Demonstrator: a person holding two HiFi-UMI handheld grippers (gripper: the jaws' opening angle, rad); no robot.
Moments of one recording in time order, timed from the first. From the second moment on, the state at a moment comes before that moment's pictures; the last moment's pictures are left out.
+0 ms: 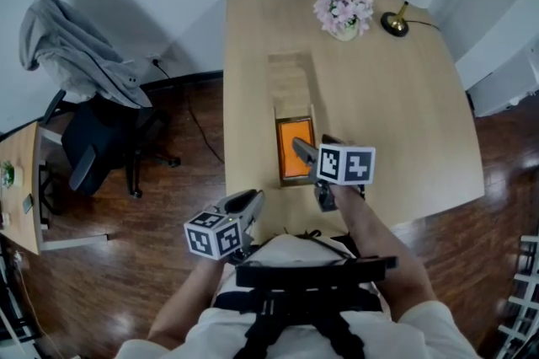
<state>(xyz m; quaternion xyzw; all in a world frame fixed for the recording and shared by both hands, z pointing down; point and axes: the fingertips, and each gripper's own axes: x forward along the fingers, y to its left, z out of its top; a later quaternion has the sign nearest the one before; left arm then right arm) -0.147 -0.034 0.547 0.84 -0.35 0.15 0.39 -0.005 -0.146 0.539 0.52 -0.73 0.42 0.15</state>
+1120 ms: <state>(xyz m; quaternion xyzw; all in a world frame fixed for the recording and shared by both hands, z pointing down) -0.073 -0.010 0.522 0.86 -0.31 0.11 0.39 0.104 -0.080 0.516 0.51 -0.75 0.37 0.19</state>
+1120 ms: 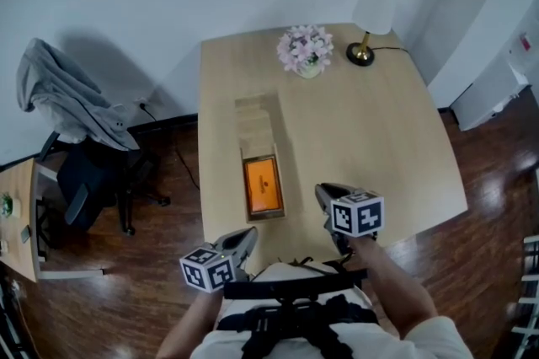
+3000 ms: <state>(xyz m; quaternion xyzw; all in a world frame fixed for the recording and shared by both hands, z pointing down) -0.001 0.012 0.504 0.89 -0.24 0.15 0.37 0.137 -0.021 0.520 0.48 -0.78 0.34 0.22</state>
